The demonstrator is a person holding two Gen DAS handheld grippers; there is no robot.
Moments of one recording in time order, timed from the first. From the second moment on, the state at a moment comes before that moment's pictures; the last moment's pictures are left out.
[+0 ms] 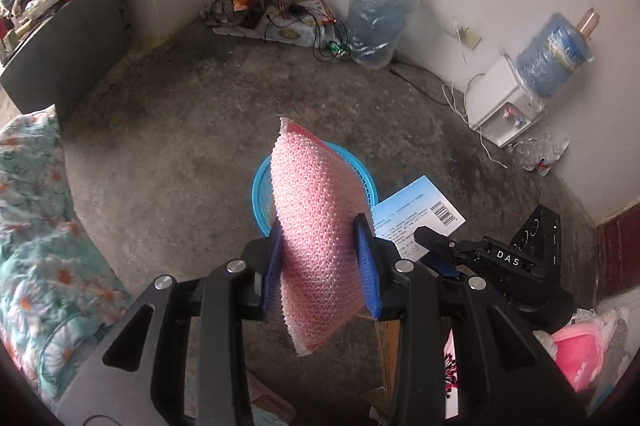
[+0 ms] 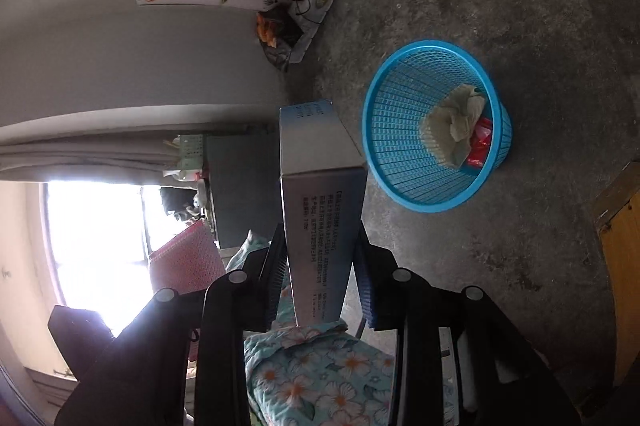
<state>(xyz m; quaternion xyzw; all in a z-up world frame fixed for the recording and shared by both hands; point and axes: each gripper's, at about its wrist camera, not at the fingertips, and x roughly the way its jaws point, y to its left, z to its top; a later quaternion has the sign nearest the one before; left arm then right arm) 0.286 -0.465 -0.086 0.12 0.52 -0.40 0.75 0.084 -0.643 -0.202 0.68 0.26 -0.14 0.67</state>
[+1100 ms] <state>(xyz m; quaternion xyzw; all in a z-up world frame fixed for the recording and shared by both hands) 0.231 -0.377 -0.016 0.00 0.42 -0.46 0.78 0.092 -0.618 -0.151 0.46 0.31 -0.22 0.80</state>
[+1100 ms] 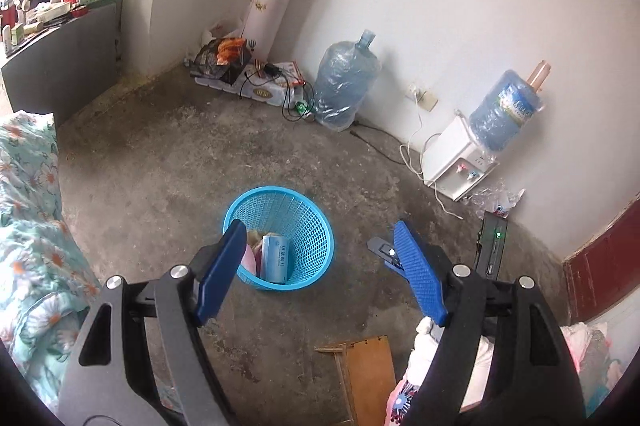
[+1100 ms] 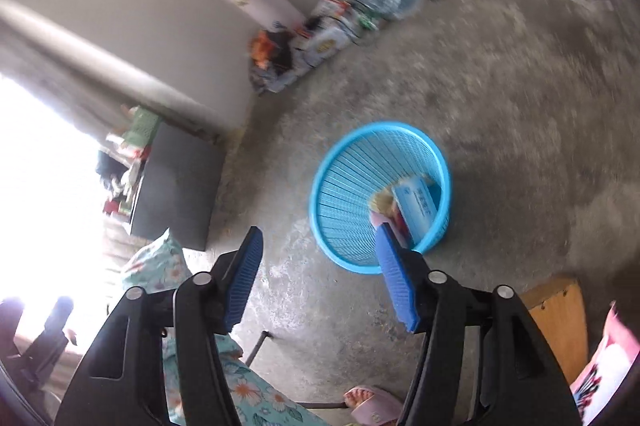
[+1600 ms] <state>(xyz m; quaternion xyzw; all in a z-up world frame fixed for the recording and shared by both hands) 0.163 -0.076 0.070 -0.13 0.31 -0.33 0.88 0.124 -0.412 0.001 0.24 0.34 0.02 0.91</state>
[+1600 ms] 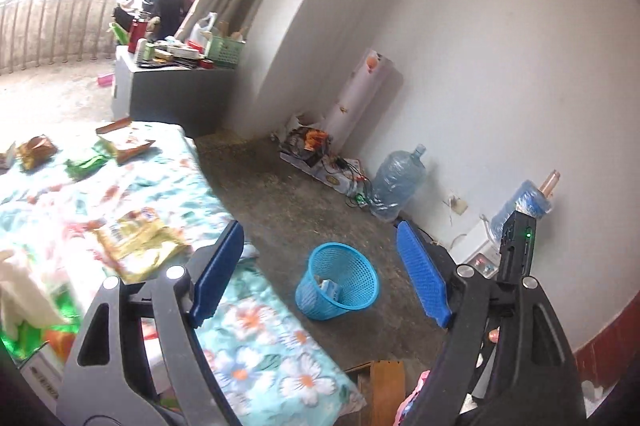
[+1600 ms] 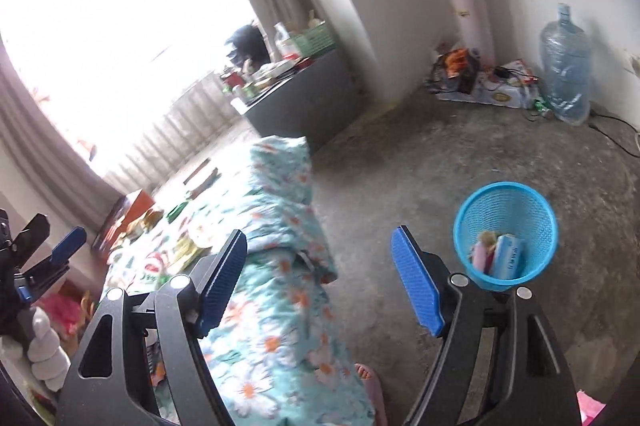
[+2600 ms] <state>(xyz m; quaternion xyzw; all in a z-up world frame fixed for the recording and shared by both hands) 0.220 0.116 -0.002 -0.09 0.44 -0.14 0.88 0.214 -0.205 0.004 0.22 0.46 0.20 0.84</state>
